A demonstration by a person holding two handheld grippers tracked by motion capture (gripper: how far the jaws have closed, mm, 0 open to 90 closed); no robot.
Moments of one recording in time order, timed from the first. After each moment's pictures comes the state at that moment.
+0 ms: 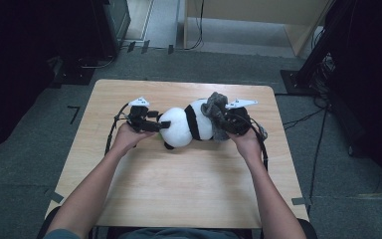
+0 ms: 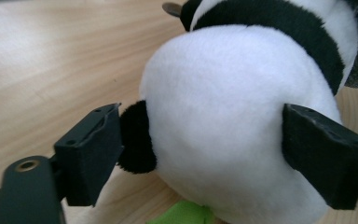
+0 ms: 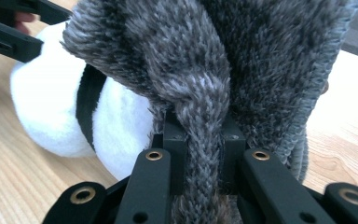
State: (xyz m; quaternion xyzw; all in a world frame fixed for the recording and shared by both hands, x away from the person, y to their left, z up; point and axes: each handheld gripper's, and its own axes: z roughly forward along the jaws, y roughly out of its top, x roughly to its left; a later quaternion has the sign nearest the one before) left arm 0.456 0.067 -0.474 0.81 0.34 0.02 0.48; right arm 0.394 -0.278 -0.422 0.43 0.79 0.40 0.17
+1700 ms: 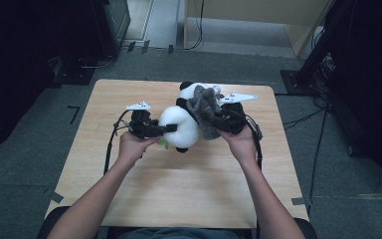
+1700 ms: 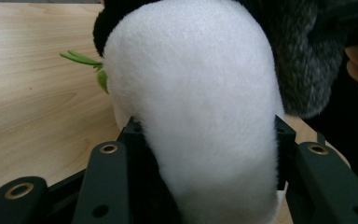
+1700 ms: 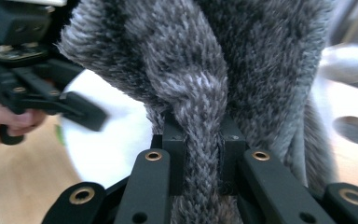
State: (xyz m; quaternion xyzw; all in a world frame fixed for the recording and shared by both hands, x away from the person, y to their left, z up) left arm 0.395 0.049 -0.428 0.76 0.37 -0.04 0.53; right arm 0.364 -0.242 -0.364 0.40 0.78 0.47 0.13
